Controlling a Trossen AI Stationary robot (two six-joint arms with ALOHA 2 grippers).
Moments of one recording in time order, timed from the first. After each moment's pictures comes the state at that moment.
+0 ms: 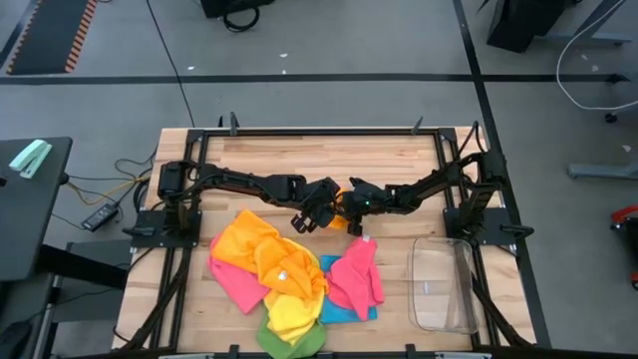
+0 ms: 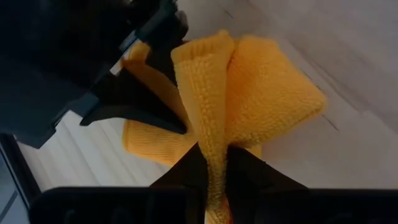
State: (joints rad) left arm 0.07 1.92 1.32 -0.36 -0.11 0.94; right arm -0.12 1.78 0.62 0.44 0.08 -0.06
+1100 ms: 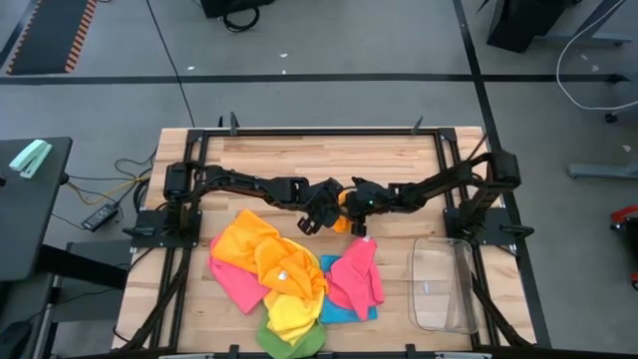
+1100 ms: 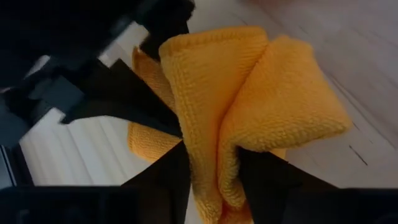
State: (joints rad) left arm 0.06 1.97 1.32 -0.26 -0.11 0.88; right arm -0.11 1.68 0.62 0.33 0.07 -0.04
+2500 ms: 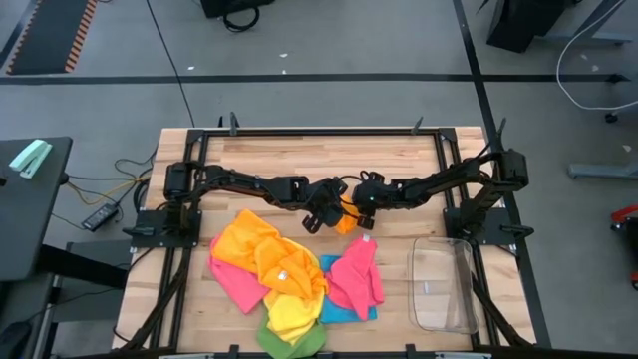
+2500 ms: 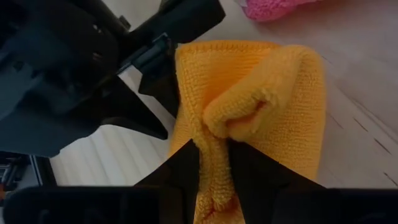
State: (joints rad) left arm 0.07 1.97 1.32 -0.16 -0.08 0.94; right arm -0.15 1.62 0.62 0.08 0.21 0.02
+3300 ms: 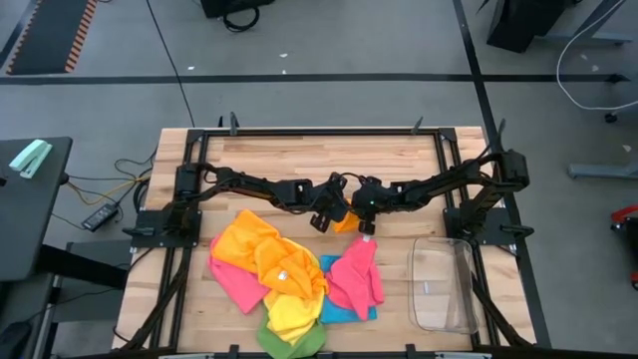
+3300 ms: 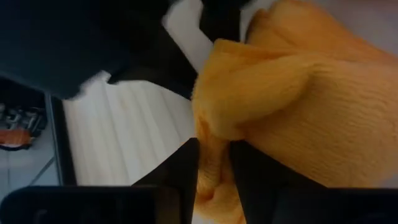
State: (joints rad) left arm 0.07 2.03 1.32 -0.06 -0.24 0.82; right arm -0.12 1.62 0.62 0.07 0.17 -0.01
